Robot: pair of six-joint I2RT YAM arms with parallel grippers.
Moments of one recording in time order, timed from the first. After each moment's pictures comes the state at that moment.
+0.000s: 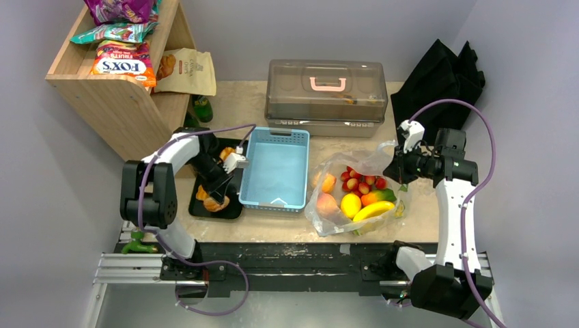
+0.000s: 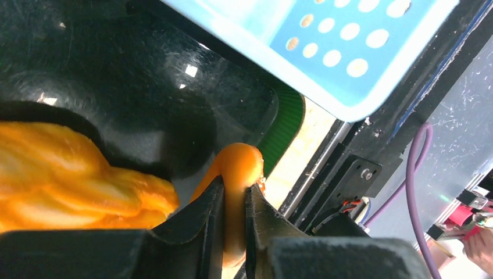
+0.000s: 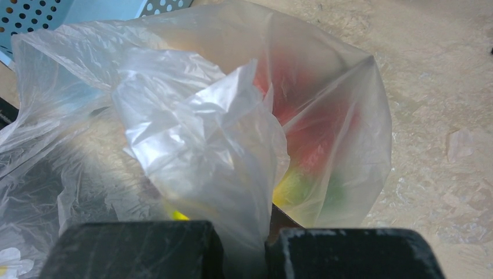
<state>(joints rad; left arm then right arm) -0.08 1.66 1.11 -1.22 0.48 0.92 -0.27 1.03 1.05 -1.00 -0.66 -0.43</state>
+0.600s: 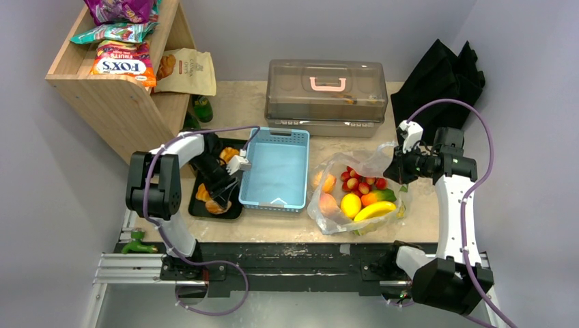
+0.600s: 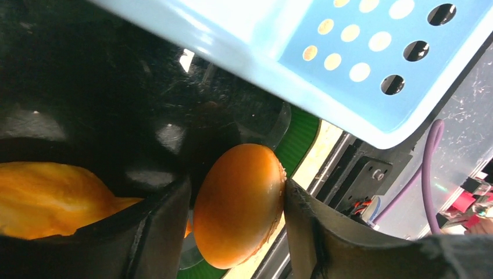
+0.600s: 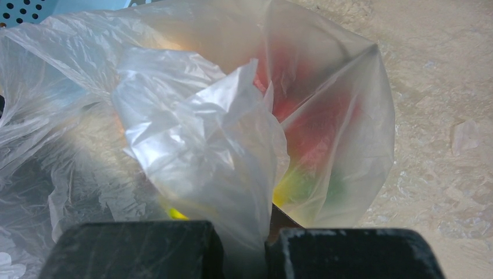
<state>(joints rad) -0.10 1.78 1.11 -1.19 0.48 0.96 -0.27 1.06 1.05 -1.02 -0.64 -0.45</state>
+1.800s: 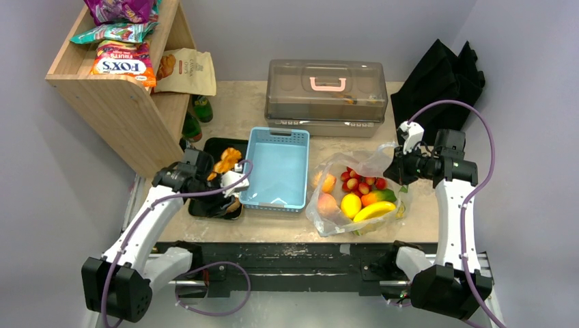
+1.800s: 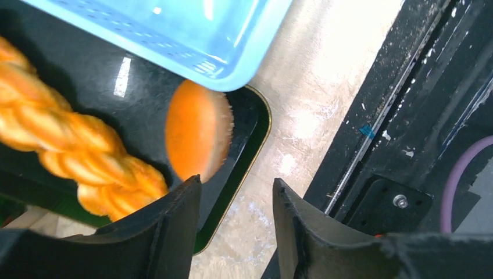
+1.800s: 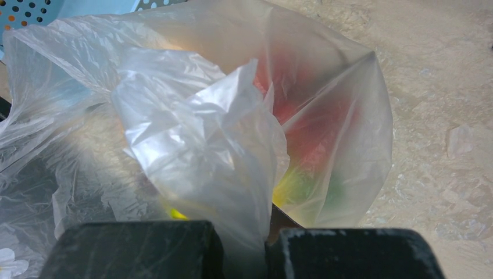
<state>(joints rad) -0.22 1.03 0.83 -1.04 0.41 0.87 -0.27 1.03 1.04 -1.01 -0.65 -0.44</state>
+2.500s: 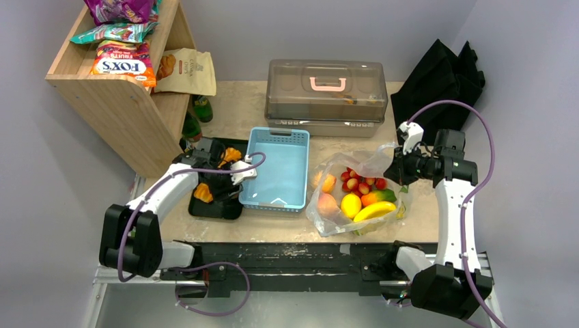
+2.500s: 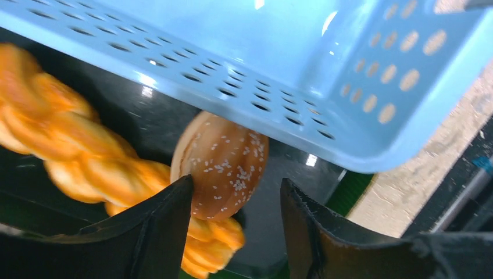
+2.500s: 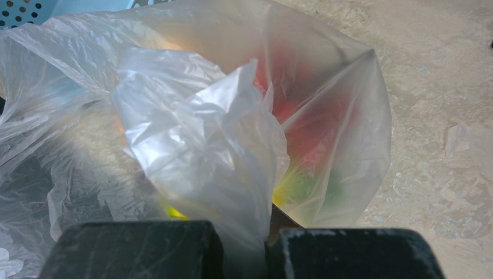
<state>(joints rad) -0.24 1.31 0.79 -0.77 0.34 0.97 -0.27 1.03 1.04 -1.02 -0.65 -0.46</state>
